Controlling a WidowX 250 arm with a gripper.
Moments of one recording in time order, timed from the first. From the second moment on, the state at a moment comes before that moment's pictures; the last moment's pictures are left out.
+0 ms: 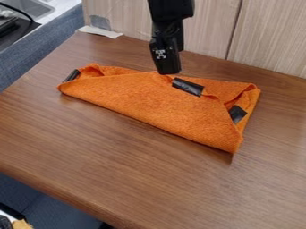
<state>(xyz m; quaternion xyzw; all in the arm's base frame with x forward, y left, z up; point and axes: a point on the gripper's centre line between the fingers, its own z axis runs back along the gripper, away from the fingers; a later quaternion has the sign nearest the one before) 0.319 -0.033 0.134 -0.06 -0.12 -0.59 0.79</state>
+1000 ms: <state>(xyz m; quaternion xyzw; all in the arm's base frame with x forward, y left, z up) 0.316 0.075 0.111 -0.02 -0.10 -0.35 0.93</state>
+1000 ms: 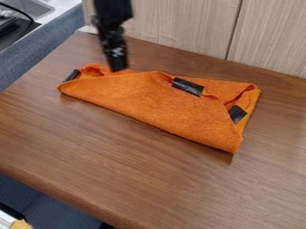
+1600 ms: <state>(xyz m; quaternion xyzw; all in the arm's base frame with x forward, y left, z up) 0.305 0.134 0.085 -0.03 -0.11 -0.08 0.99</state>
